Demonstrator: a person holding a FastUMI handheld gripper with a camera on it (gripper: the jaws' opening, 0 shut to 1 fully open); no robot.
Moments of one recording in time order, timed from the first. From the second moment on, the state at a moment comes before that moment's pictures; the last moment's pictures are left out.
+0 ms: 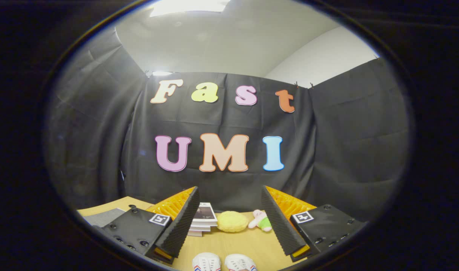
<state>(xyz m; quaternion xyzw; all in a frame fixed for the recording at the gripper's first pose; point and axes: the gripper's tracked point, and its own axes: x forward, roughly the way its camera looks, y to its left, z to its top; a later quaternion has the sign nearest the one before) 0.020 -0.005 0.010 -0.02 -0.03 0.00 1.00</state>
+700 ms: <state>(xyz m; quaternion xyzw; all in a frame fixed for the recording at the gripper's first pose) 0.020 -0.005 0.010 -0.03 -0.03 0.01 1.00</state>
